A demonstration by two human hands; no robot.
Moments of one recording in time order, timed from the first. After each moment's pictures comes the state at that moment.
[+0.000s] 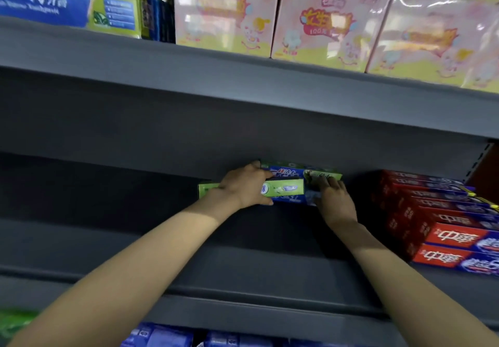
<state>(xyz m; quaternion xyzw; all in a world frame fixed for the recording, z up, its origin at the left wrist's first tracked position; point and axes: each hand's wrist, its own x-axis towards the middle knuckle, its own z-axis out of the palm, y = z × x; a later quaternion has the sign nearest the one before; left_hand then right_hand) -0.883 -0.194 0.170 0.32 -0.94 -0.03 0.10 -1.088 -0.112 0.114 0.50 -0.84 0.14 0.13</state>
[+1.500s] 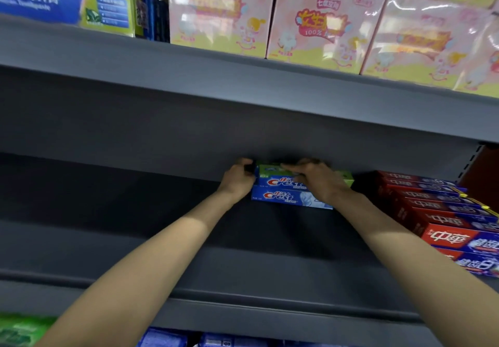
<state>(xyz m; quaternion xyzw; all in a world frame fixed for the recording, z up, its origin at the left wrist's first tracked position) -0.895 -0.213 0.147 0.40 -0.75 -0.44 0.28 -1.069 -0.123 0.178 0.64 -0.76 0.11 0.04</state>
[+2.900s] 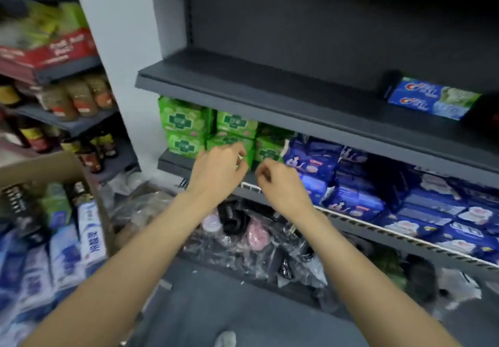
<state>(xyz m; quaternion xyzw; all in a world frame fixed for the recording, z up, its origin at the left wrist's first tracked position) -0.436 -0.020 0.081 0.52 -0.82 -0.09 0.23 -0.571 0.021 0.070 0.66 -0.70 0.24 -0.15</state>
